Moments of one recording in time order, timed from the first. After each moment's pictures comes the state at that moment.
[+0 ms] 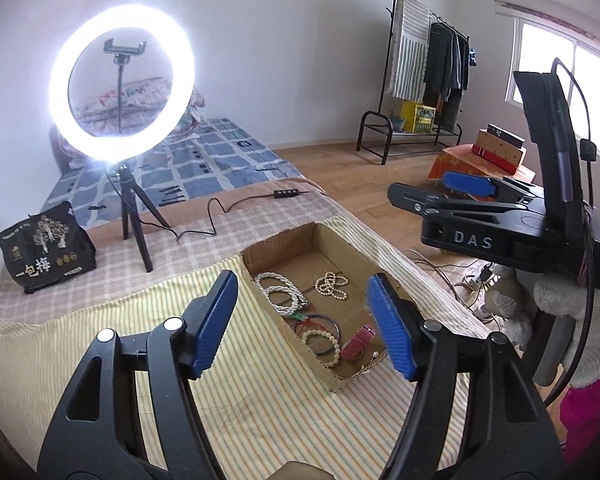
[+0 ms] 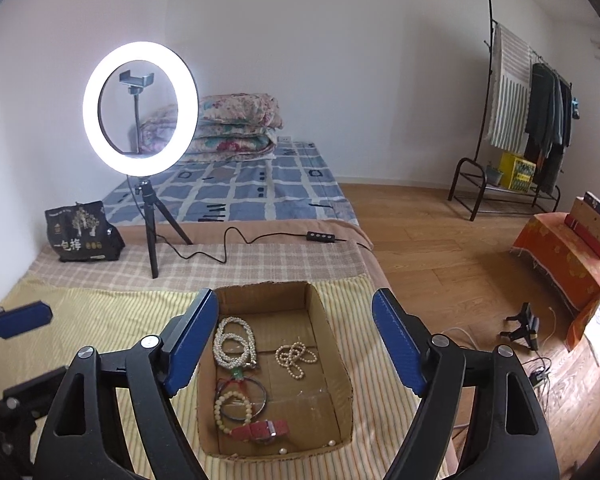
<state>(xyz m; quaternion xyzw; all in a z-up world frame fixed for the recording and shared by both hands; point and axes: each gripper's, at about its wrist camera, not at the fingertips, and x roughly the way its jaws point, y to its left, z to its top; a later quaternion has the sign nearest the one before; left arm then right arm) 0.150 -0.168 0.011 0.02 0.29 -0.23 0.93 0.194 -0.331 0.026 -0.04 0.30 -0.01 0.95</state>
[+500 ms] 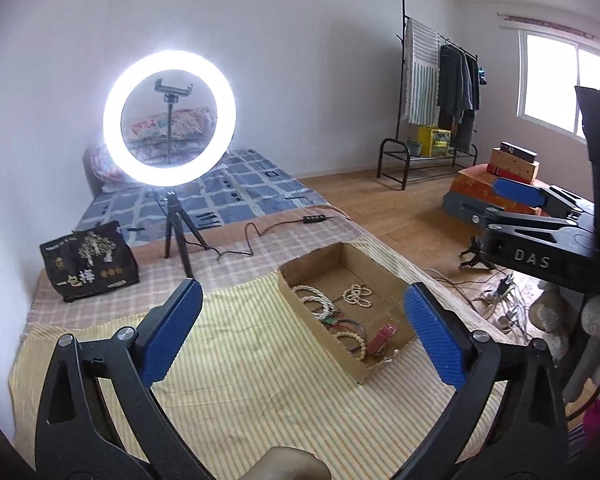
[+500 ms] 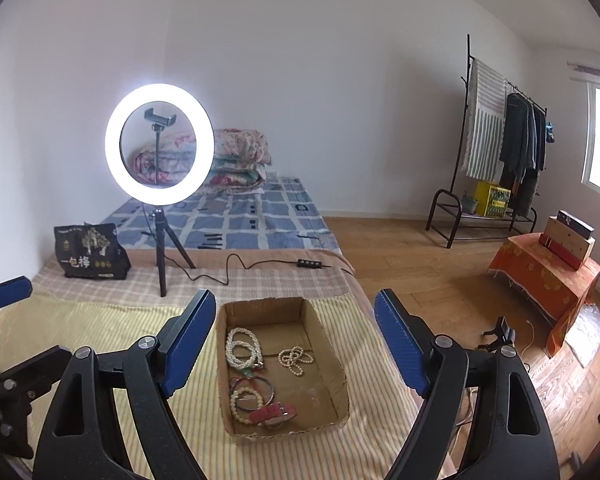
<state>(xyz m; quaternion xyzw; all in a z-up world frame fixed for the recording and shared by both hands) 0.100 -0.125 0.033 0.03 0.23 -0.18 0.95 0.122 -0.302 0.055 -0.05 0.23 -0.04 0.97</state>
